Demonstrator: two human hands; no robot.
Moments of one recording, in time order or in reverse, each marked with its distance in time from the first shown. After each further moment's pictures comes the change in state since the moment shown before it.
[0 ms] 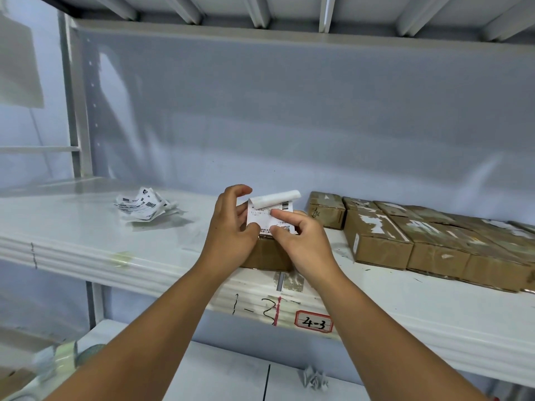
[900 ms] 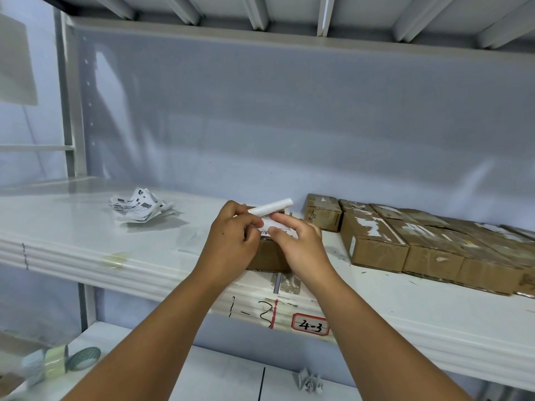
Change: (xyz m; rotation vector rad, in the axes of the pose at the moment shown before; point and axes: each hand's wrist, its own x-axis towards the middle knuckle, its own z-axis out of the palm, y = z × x) left_hand -0.002 -0.007 0.001 0.493 0.029 0.142; right_hand 0.002 0.006 0.000 -0.034 -0.018 0.129
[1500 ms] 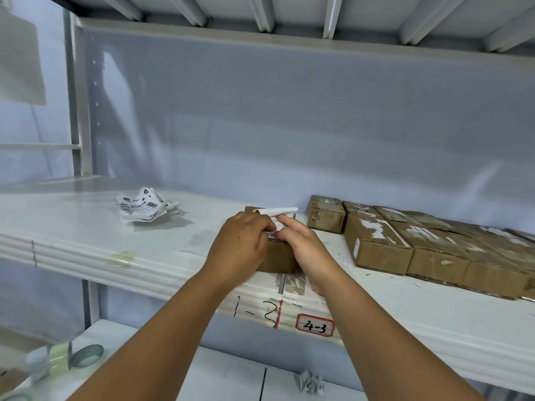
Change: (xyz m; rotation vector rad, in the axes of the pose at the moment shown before) left_hand 0.001 -0.002 0.001 0.146 -0.152 0.152; right_hand 0.003 -0.002 -0.001 0.231 -0.142 0.156
